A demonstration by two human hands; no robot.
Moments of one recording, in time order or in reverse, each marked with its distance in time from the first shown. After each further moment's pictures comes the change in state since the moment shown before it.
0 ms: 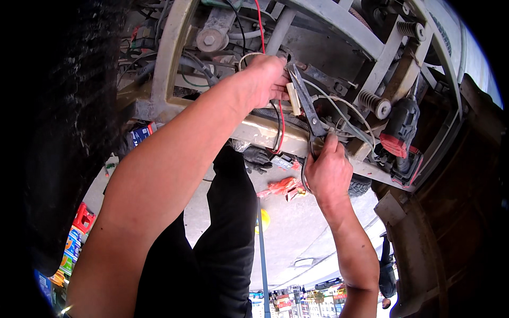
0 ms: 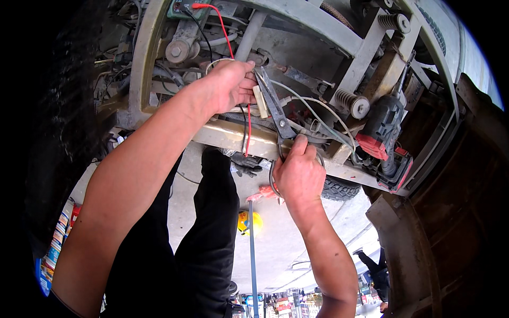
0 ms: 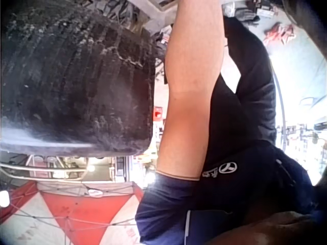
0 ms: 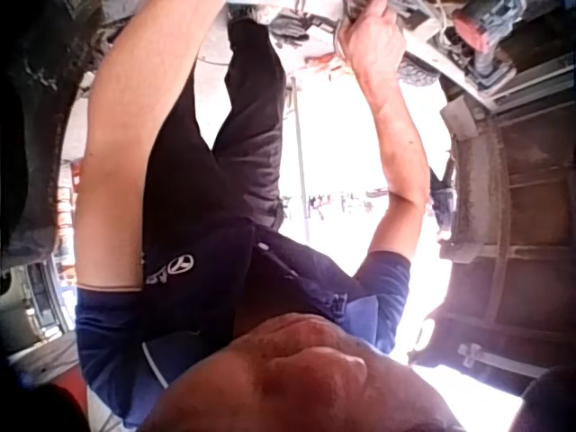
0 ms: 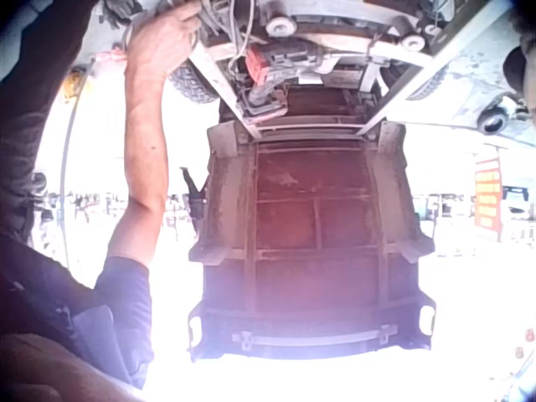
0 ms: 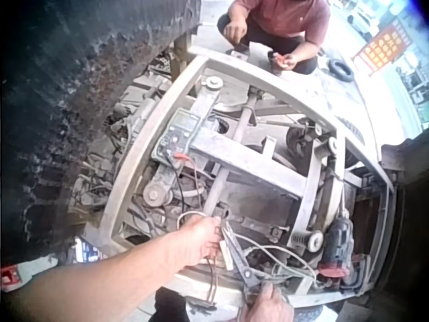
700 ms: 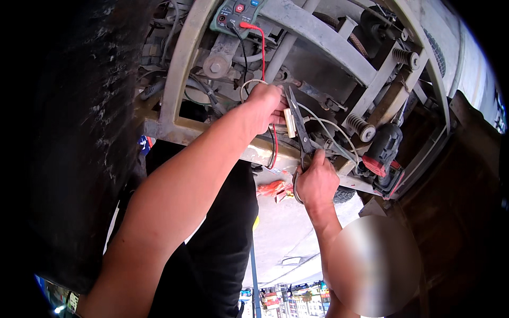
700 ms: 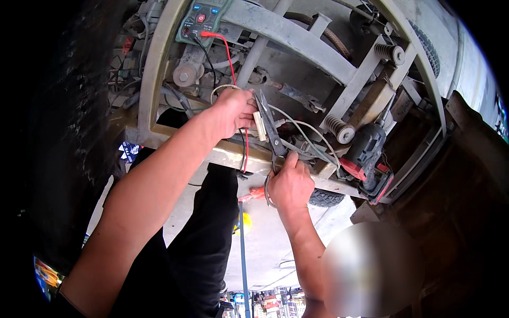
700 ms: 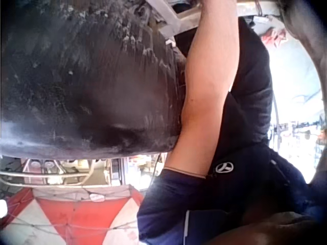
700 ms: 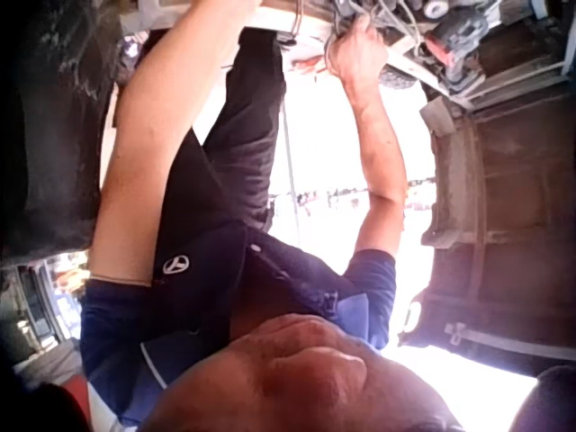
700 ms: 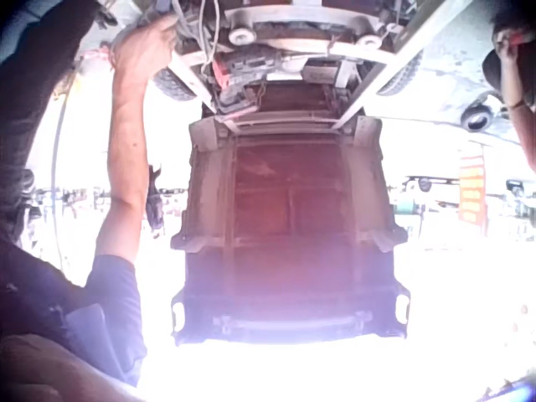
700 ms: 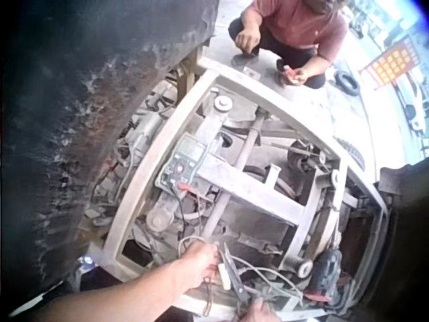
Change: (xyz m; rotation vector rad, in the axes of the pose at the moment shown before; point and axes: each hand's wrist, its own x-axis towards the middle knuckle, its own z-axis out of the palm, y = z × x) left_hand 0.001 0.002 0.001 -0.067 0.035 -0.118; right_hand 0.014 -0.007 -0.009 -0.026 -0.087 0.056
